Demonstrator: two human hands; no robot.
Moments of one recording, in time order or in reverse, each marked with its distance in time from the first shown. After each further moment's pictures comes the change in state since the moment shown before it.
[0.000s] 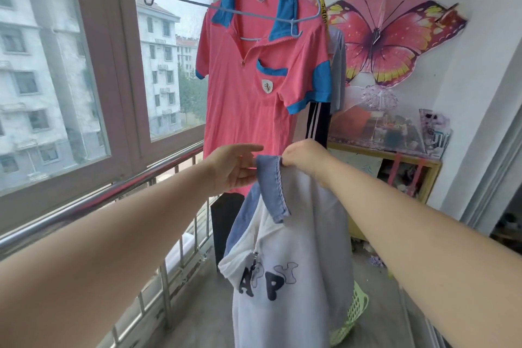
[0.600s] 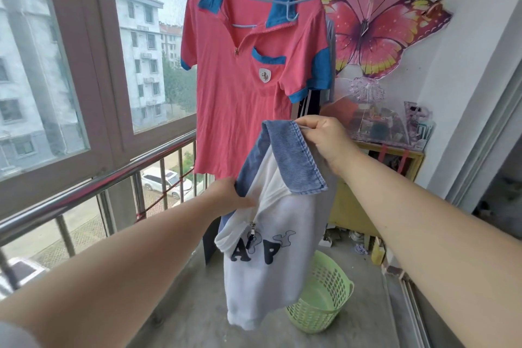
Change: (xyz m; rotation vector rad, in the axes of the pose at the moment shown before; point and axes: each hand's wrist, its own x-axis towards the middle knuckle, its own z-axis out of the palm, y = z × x) left_hand 0.030 -0.076 -0.007 1.175 0.183 -0.010; right_hand -0.002 0.021 -0.029 0.400 0.155 -0.317
